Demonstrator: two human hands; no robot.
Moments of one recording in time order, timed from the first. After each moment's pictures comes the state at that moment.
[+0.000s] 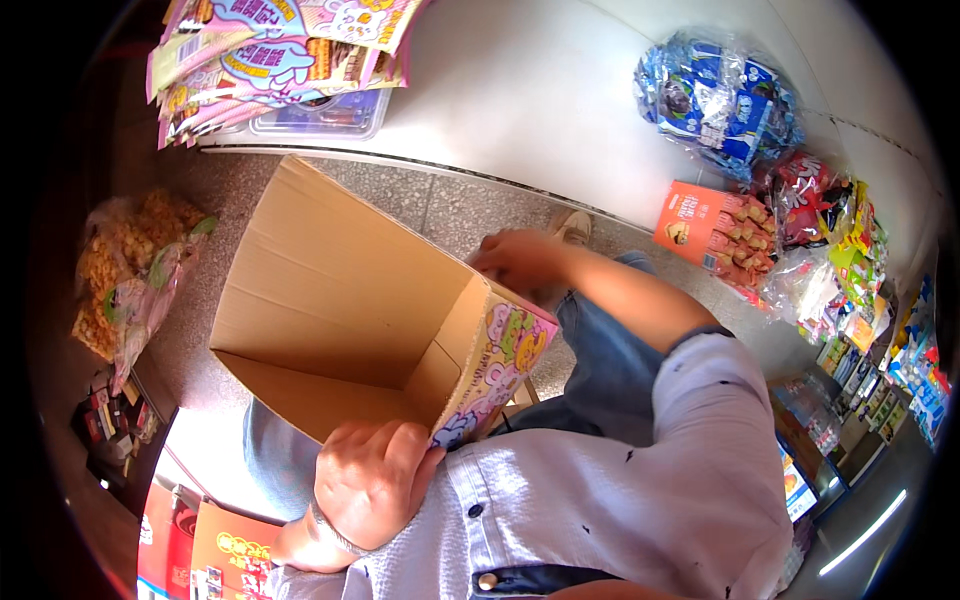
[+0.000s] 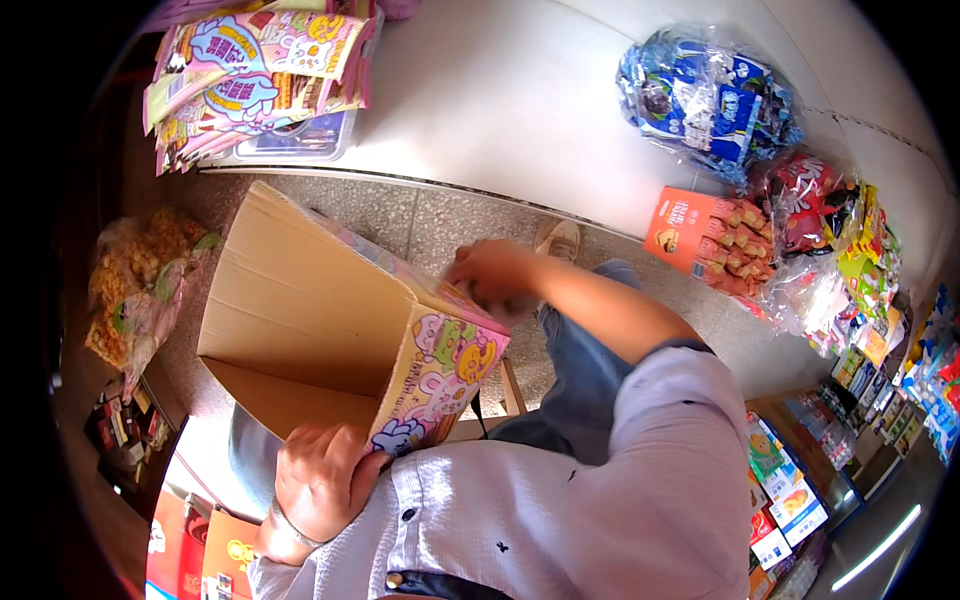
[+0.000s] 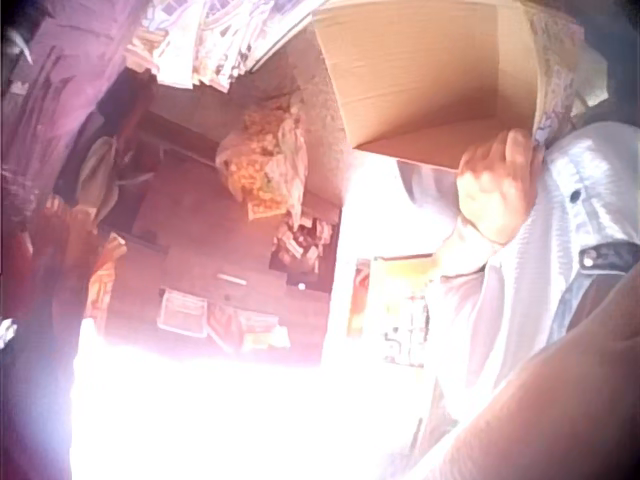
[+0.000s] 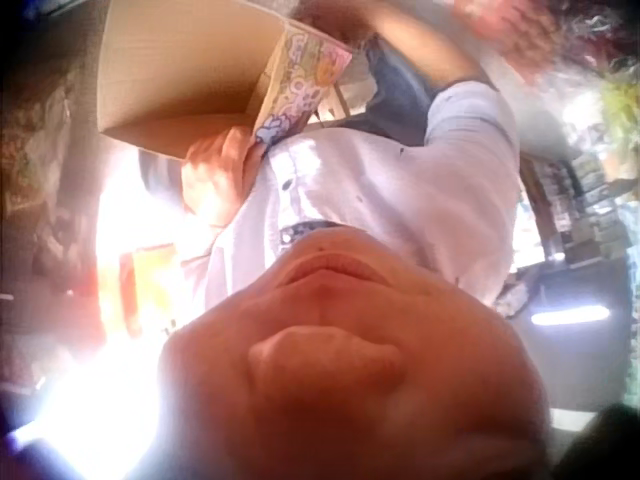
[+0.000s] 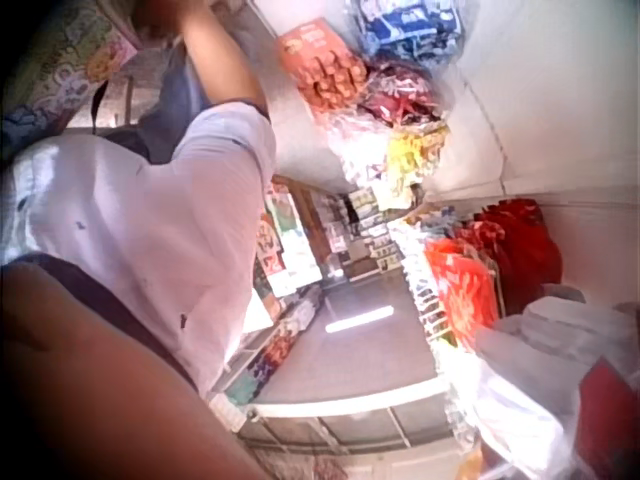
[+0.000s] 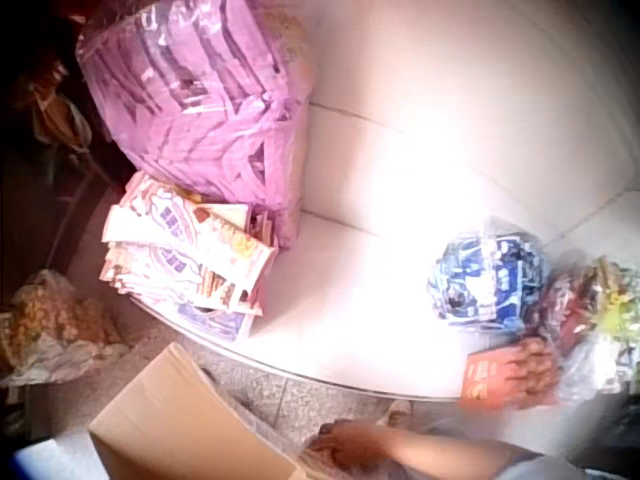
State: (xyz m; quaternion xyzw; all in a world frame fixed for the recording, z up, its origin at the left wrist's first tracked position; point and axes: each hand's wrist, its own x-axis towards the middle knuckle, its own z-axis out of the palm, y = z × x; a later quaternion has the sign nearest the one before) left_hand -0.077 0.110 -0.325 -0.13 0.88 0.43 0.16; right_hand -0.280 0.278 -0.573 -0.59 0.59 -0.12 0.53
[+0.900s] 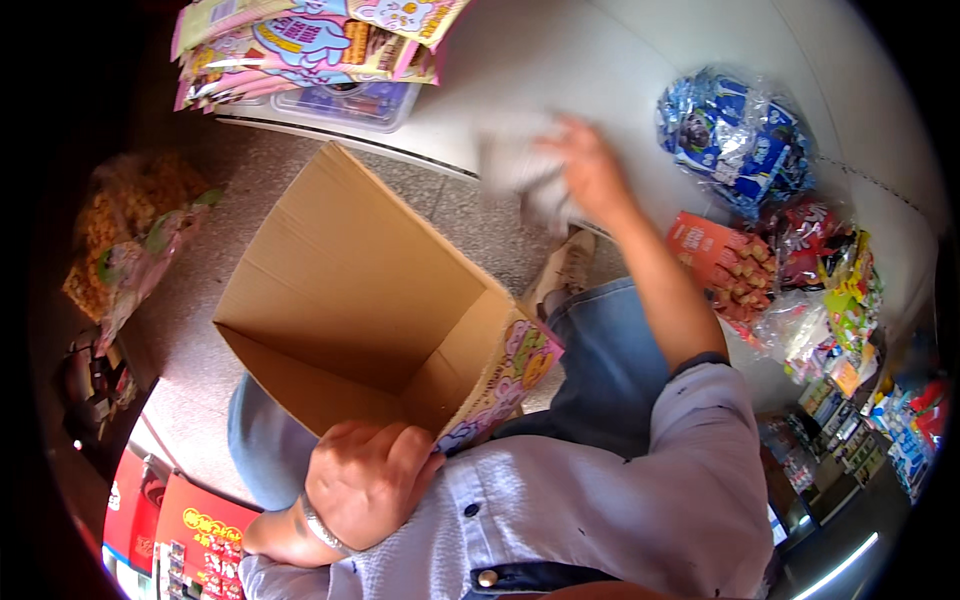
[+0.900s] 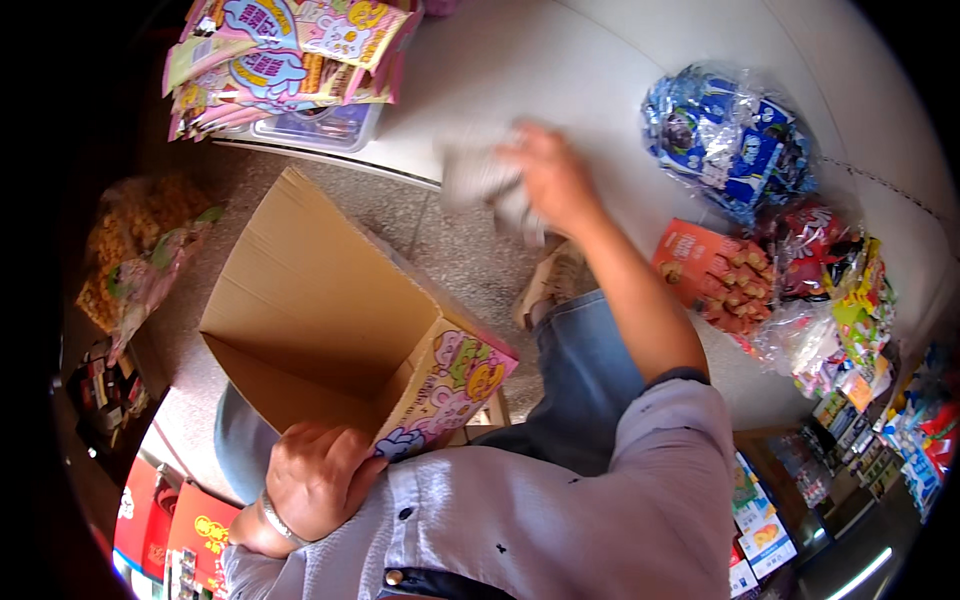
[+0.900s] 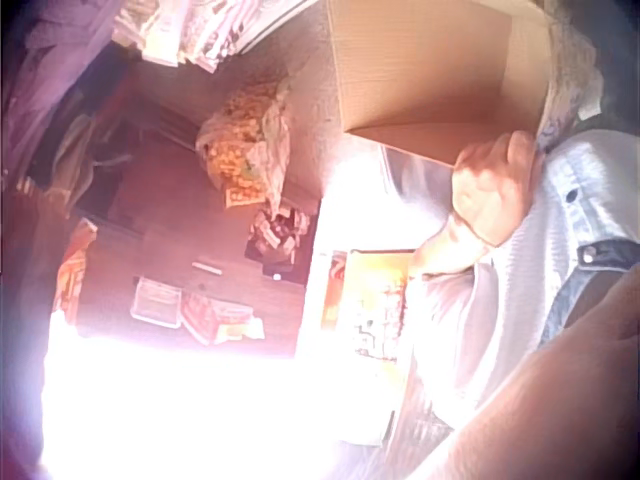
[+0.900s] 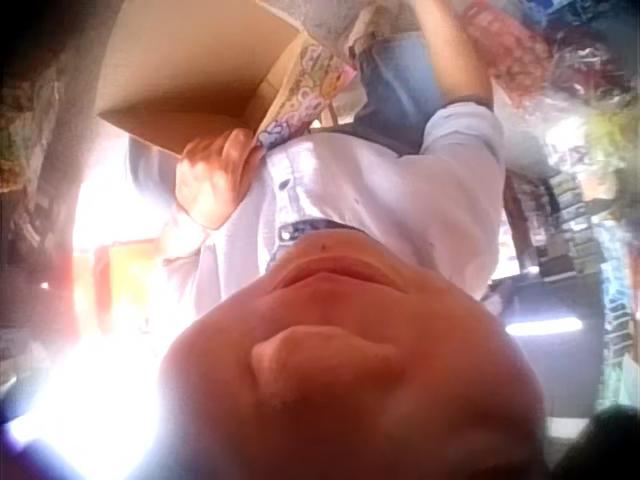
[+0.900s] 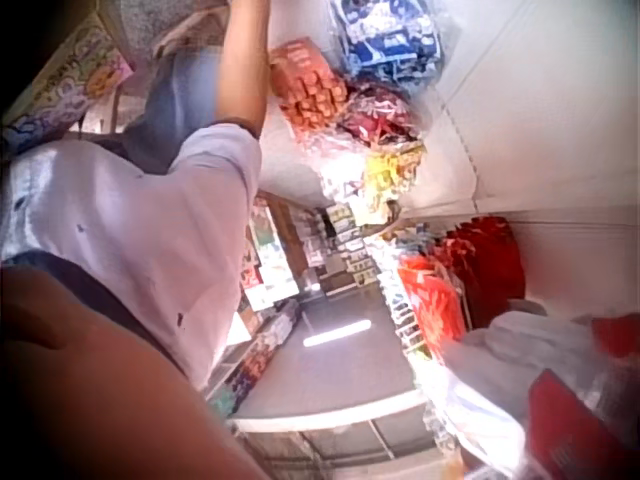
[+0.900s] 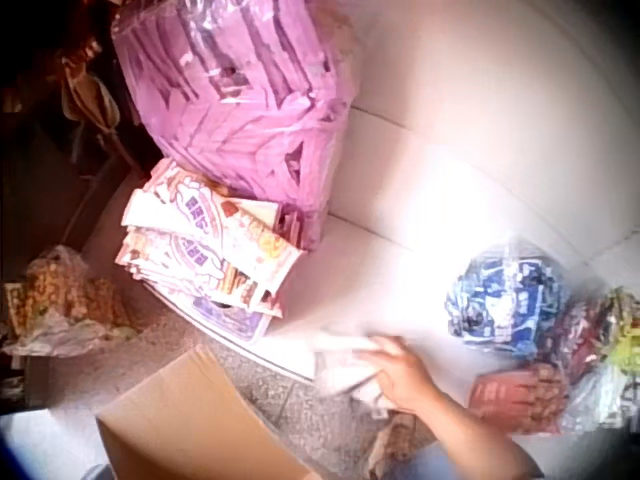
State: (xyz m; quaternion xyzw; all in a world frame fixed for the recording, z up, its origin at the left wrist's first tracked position) left_hand -0.074 0.117 -0.326 -0.14 0.87 0.45 0.17; right_hand -0.378 0.244 -0.567 -0.56 0.76 -0.28 0.17
